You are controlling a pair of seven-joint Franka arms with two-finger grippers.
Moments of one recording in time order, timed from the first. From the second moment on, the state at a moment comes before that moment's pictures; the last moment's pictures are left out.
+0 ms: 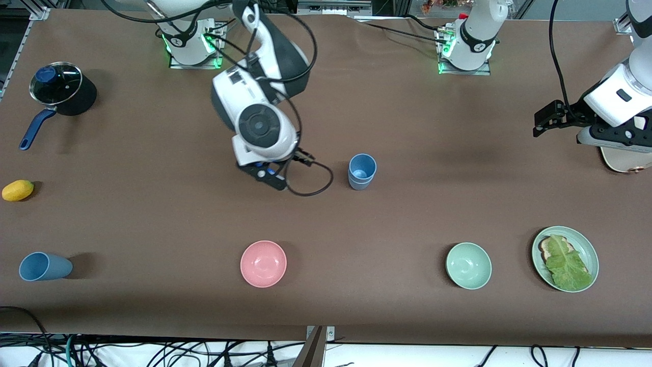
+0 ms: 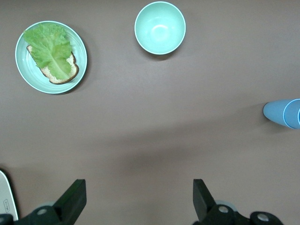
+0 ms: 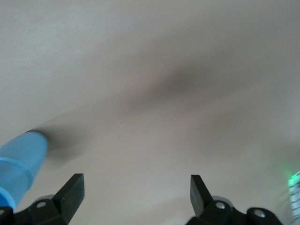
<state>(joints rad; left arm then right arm) -0.02 -0.02 -0.01 -1.71 -0.02 1.68 0.10 0.71 0.65 -0.19 -1.17 0.24 1.54 0.98</state>
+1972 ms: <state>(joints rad) -0.02 -0.02 -0.01 -1.71 -0.02 1.67 0.10 0.04 -0.04 -0.02 -1.68 0.01 1.59 0.10</state>
